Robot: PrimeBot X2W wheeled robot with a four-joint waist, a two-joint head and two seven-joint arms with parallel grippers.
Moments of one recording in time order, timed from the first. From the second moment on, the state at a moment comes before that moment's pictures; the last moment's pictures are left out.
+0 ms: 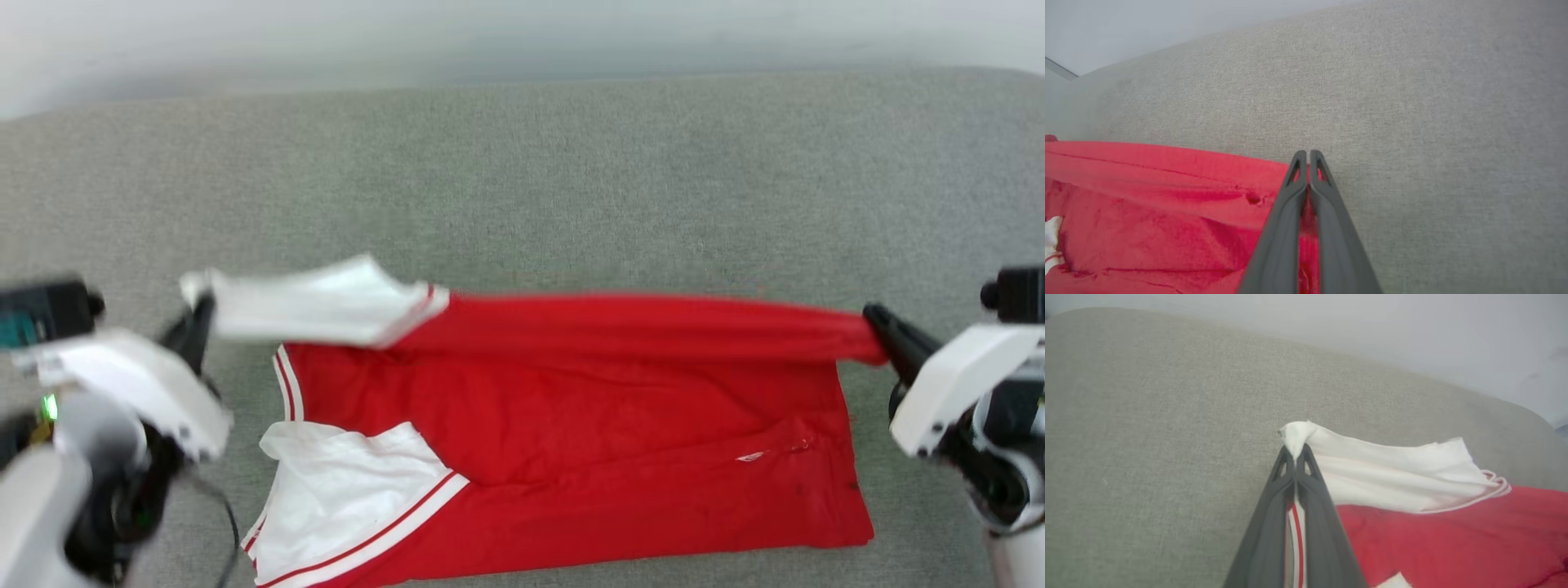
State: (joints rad) left arm -0.36 0.70 -0.37 0.04 -1.03 0.26 0.18; right arm -0.34 -0.27 -0.02 0.21 0.51 0.13 0.45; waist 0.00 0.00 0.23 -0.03
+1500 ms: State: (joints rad) left arm -0.20 0.47 -0.46 -0.05 -0.68 0.30 -0.26; right arm -0.16 -0.22 -0.09 0.33 0.53 0.13 0.67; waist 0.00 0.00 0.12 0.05
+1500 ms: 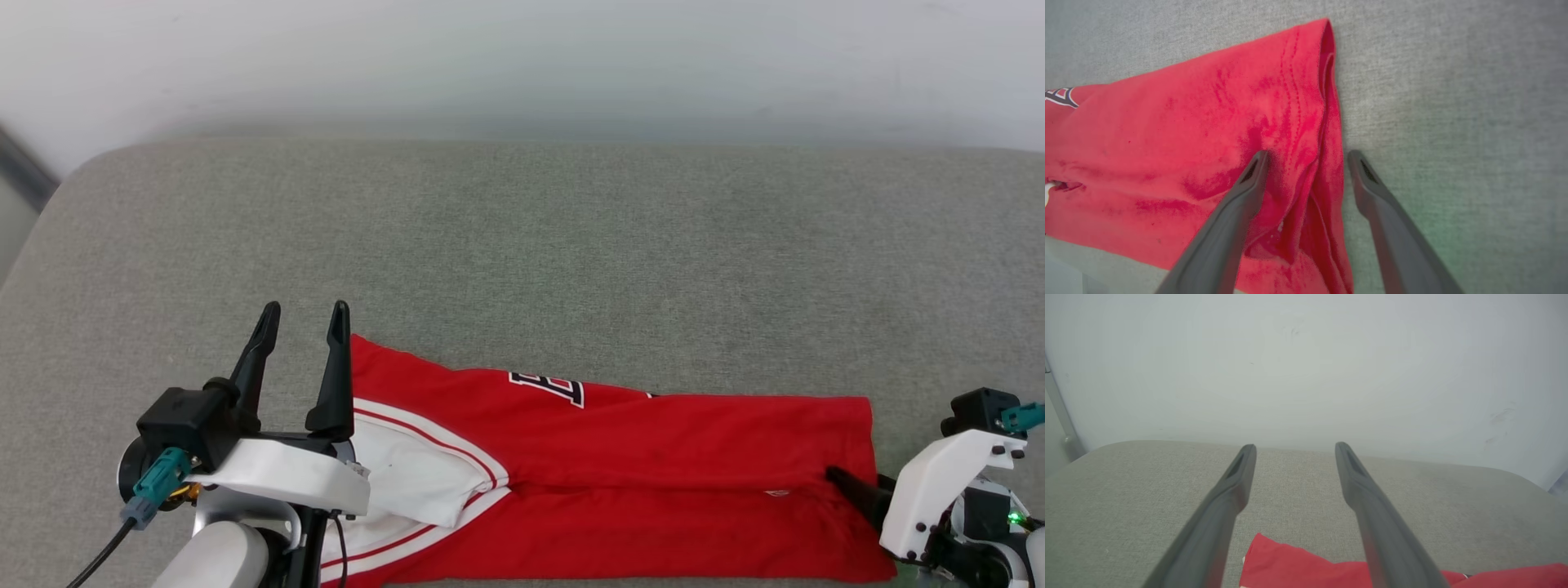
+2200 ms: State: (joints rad) left arm -0.18 0.46 -0.45 -0.09 -0.62 0.33 -0.26; right arm -0.24 -0.26 -0.05 0.39 0.58 0.13 0.74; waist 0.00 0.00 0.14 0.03
